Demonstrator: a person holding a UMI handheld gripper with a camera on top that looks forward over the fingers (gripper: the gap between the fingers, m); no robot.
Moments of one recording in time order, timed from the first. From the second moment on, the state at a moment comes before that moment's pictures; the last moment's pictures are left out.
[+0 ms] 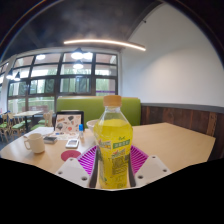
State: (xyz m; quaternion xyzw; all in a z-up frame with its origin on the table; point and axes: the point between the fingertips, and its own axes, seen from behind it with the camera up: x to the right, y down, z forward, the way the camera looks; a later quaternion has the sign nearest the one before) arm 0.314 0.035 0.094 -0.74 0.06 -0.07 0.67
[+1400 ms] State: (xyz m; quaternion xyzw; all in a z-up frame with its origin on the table) arm 0.106 0.155 0.256 -0.42 -0.42 -0.60 0.54
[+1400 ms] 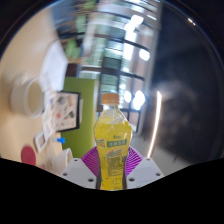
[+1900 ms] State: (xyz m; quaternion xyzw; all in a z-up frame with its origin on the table) arm 0.157 0.195 0.095 -0.72 -0.02 0.04 0.70
